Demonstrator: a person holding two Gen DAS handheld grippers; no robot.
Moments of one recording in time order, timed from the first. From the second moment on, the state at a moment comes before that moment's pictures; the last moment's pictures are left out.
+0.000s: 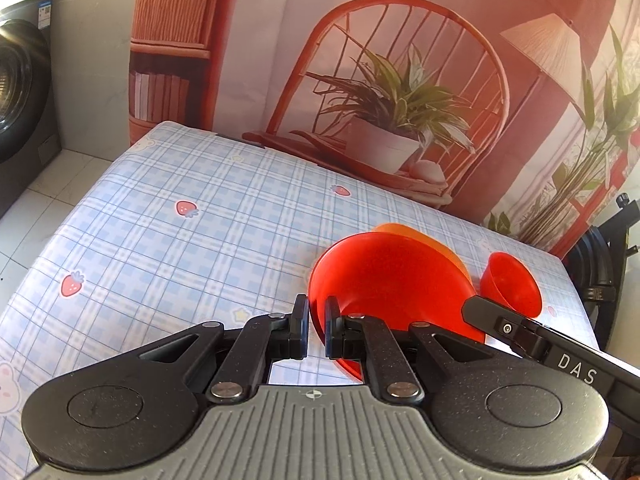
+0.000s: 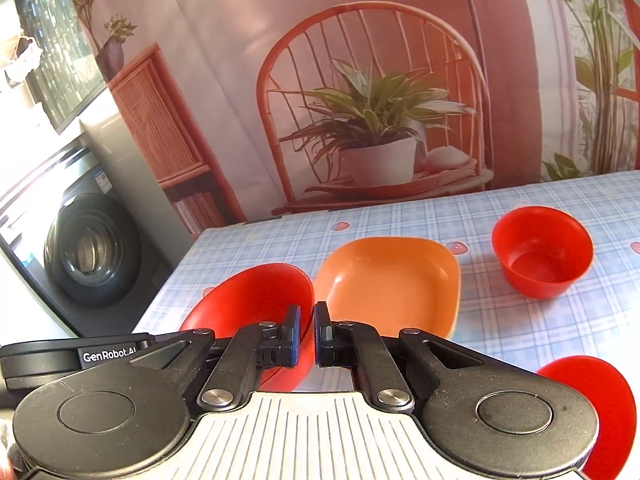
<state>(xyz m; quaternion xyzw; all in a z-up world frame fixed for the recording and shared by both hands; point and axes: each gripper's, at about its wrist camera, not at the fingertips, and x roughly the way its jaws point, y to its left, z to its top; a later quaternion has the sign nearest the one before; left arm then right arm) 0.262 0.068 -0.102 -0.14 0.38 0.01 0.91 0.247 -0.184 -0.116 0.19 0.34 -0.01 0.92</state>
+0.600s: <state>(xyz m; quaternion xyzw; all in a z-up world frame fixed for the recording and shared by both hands) 0.264 -0.049 -0.114 -0.07 0.42 -0.11 0.90 0.156 -0.286 -0.126 0.23 0.29 -0.10 0.92</state>
